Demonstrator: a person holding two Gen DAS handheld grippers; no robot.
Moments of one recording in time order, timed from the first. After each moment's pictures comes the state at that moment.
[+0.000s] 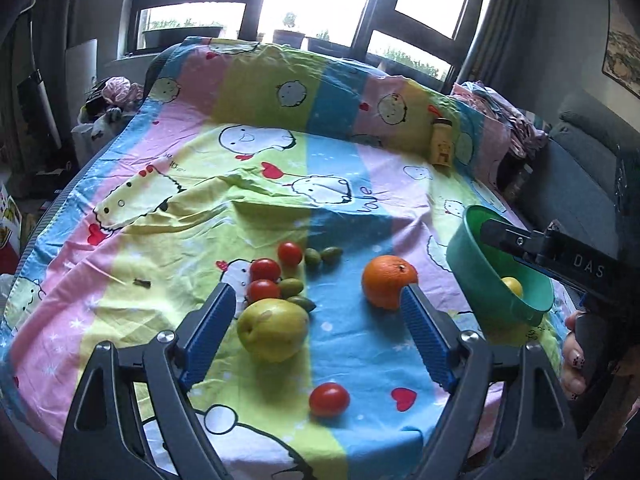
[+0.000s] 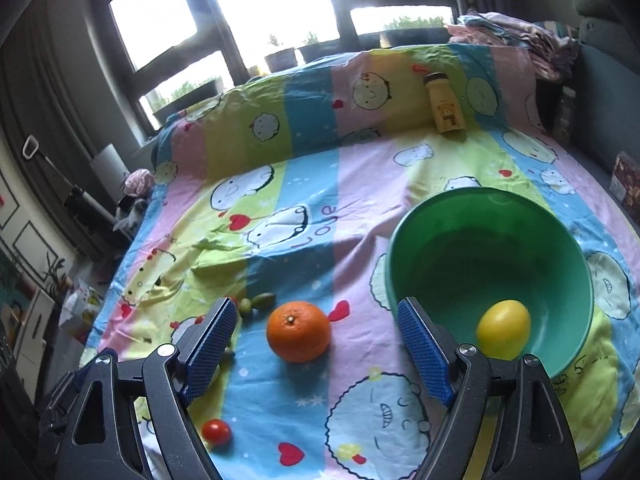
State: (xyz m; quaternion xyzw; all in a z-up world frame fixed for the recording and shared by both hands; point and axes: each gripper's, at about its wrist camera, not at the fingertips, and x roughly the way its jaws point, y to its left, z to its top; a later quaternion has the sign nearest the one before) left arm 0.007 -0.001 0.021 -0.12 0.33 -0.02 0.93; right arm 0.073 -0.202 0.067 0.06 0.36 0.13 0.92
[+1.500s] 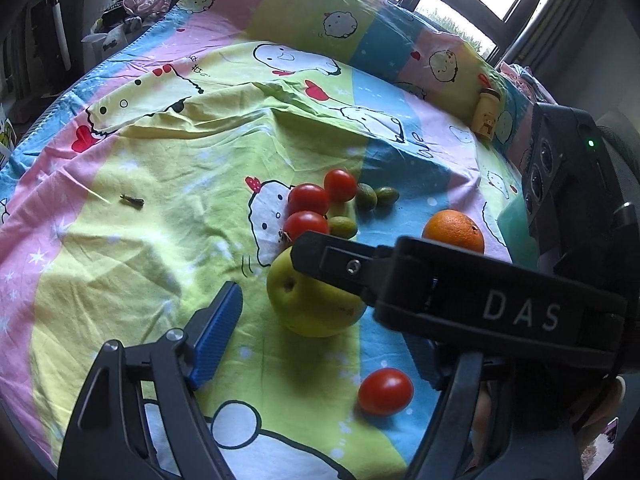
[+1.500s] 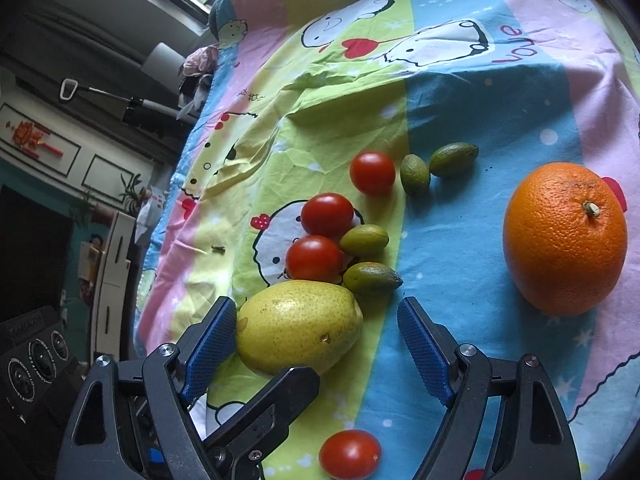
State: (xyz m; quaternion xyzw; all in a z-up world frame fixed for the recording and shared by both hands) left arm 0.036 0.027 -0.042 -0.19 0.42 0.00 0.88; right arm 0.119 -0.080 -0.047 0.11 0.56 0.31 0.76
